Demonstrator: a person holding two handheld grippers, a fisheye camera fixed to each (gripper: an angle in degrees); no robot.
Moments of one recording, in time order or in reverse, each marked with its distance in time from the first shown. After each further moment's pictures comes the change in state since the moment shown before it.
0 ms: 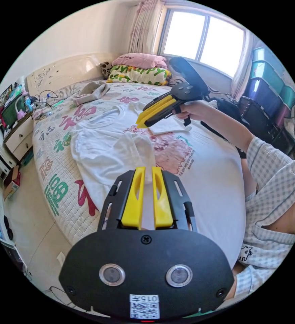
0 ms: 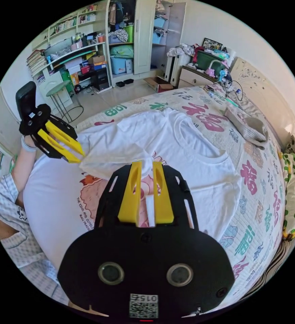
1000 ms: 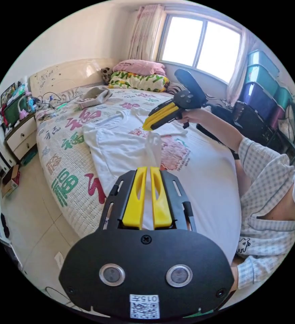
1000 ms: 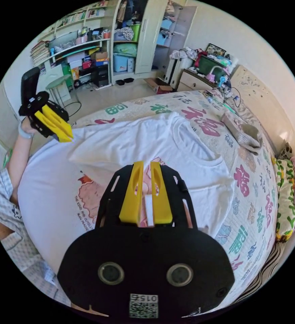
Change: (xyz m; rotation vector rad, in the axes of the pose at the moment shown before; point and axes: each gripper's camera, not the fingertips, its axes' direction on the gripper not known) left arm -0.048 -0.006 -0.050 0.063 0.020 -0.008; right arm 0.016 0.003 -0.063 0.023 0.064 0.001
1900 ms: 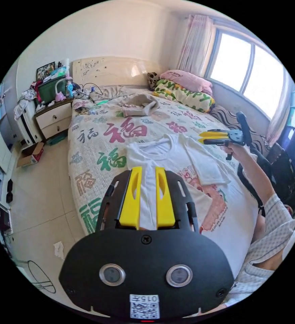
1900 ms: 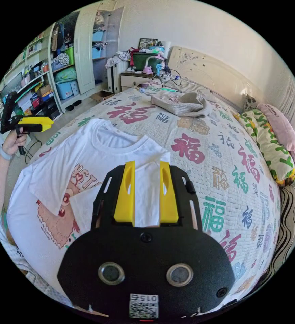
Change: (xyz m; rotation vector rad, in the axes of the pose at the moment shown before) left arm -0.103 -0.135 0.053 0.046 -0.211 -0.282; right arm 0.140 0.064 -0.046 0.054 0.172 0.381
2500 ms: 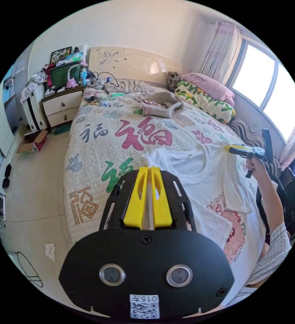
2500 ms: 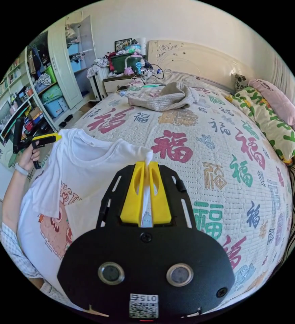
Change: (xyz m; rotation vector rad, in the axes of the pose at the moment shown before) left arm -0.053 0.000 0.122 0.010 -0.042 -0.137; right arm 0.051 0.055 -0.018 0.016 -0.058 0.138
